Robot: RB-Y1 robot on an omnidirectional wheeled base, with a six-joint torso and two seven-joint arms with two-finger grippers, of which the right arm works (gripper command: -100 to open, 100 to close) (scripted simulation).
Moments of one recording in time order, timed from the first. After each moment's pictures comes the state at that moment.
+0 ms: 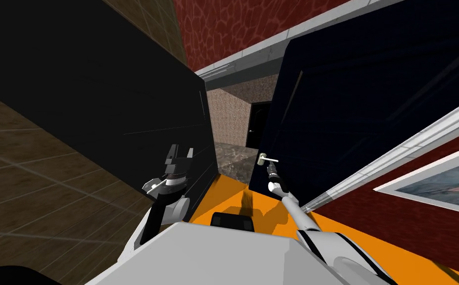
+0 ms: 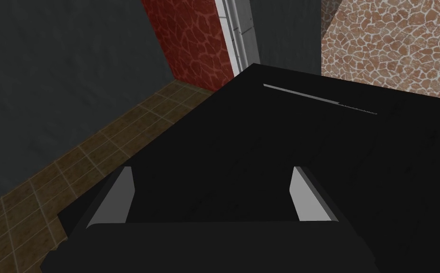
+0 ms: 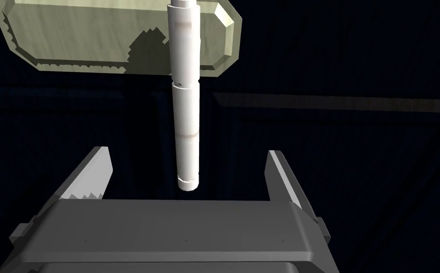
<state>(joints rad) -0.30 -0.36 0.00 -0.79 -0.66 -0.46 0.23</state>
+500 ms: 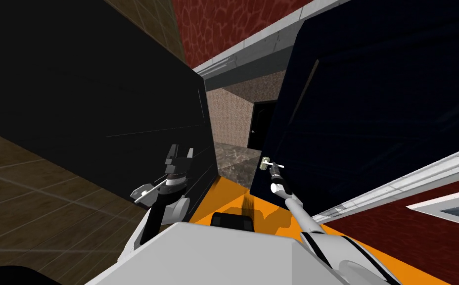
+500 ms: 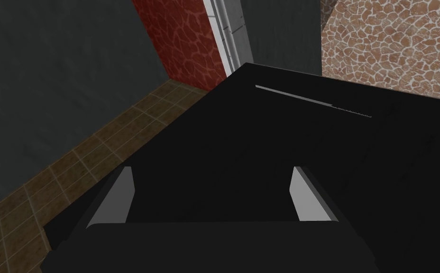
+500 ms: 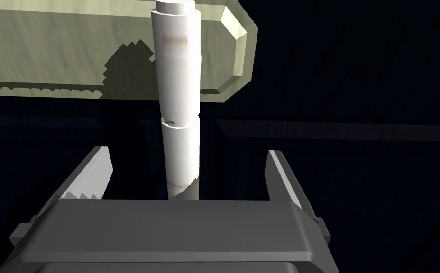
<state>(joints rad) -0.29 -0.39 -0.01 -0.78 -0.67 -0.47 0.21</state>
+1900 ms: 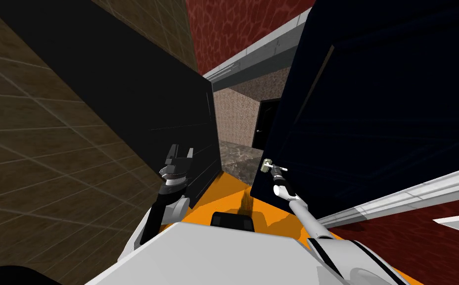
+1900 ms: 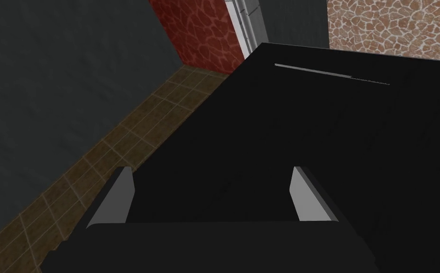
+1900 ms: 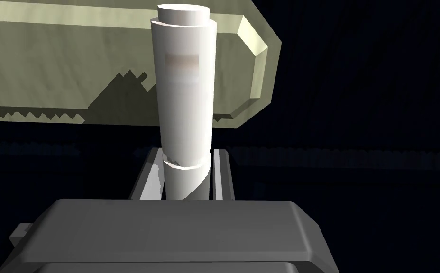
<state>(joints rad) -0.26 -0.44 0.04 -0.80 -0.65 -0.47 0.13</state>
